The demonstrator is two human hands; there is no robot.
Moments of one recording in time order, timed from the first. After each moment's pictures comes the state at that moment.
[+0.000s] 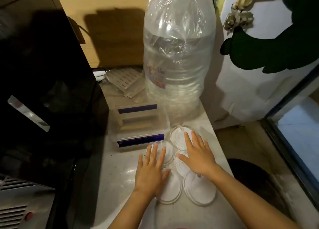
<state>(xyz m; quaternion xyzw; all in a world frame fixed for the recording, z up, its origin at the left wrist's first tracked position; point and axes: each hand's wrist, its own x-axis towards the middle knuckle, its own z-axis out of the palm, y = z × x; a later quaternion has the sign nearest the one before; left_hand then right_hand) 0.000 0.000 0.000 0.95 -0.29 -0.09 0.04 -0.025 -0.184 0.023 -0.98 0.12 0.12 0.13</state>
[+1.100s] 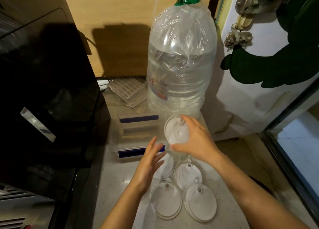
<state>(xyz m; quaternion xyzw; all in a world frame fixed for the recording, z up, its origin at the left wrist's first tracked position) 0.021 -0.009 0.095 0.61 -0.04 -0.29 0.73 0.007 -0.174 0.138 -0.93 0.10 -0.05 0.35</state>
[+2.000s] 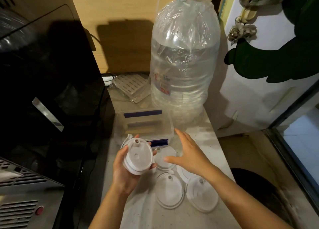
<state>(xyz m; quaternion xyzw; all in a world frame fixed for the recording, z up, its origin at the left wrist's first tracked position) 0.016 0.044 0.090 0.34 0.01 -0.31 0.89 -0.021 -0.143 0.105 -0.91 0.06 0.05 0.41</state>
